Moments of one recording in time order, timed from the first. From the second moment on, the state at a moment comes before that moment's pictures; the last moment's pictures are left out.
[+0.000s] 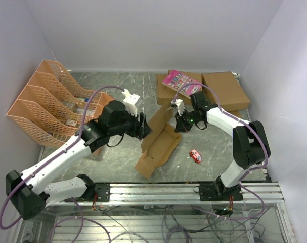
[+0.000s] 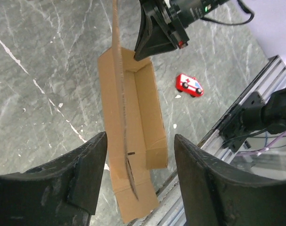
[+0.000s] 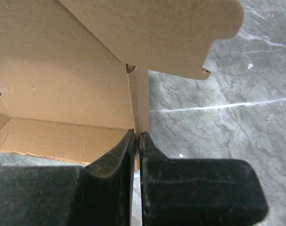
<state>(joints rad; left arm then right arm) -0.74 1.04 0.97 -0.39 0.17 -0.37 0.33 1.67 1.05 -0.48 -0.63 -0.49</state>
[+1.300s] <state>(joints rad) -0.80 1.20 0.98 -0.40 0.05 -0.28 0.39 1.71 1.05 -0.43 -0.46 -0.52</state>
